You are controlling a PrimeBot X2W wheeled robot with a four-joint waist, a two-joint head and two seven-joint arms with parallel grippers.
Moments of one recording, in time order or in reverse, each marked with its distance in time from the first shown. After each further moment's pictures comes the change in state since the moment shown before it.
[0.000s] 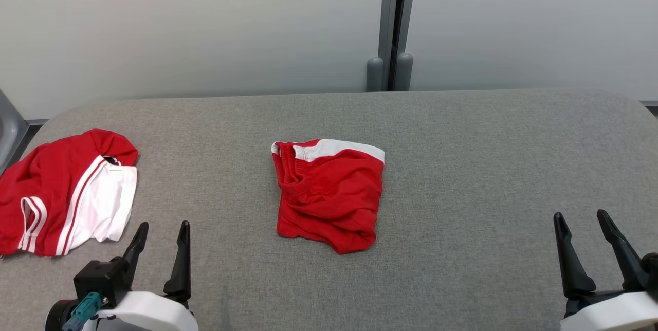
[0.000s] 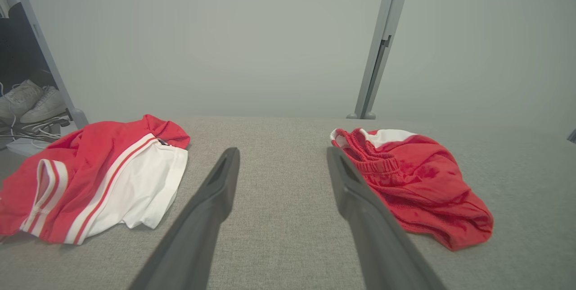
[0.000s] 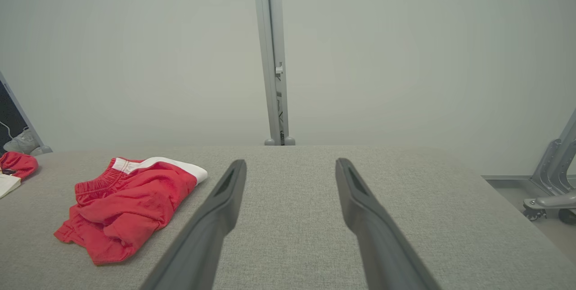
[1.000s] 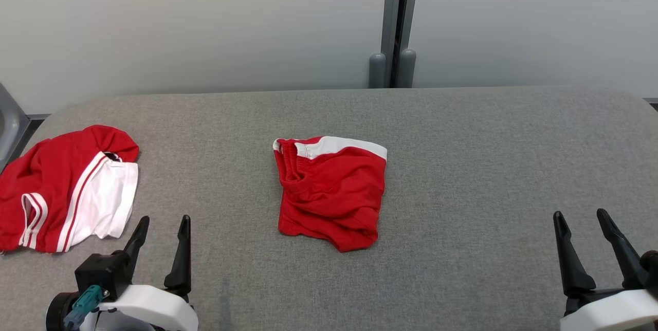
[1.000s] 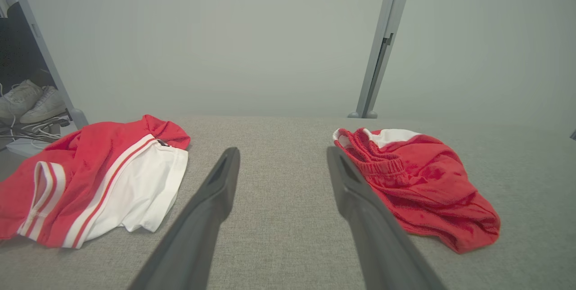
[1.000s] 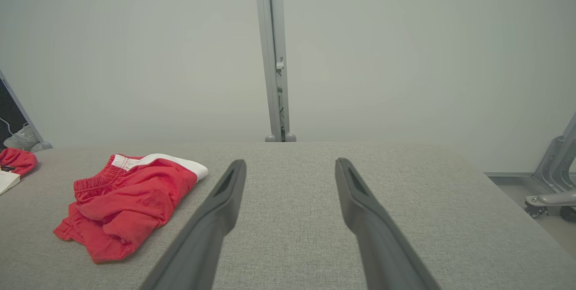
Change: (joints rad) left arm -0.031 0.007 -0.016 0.028 -0.012 -0.005 -0.006; right arm -0.003 0.004 -0.004 -0.009 -0.004 0.000 0.019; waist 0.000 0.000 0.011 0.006
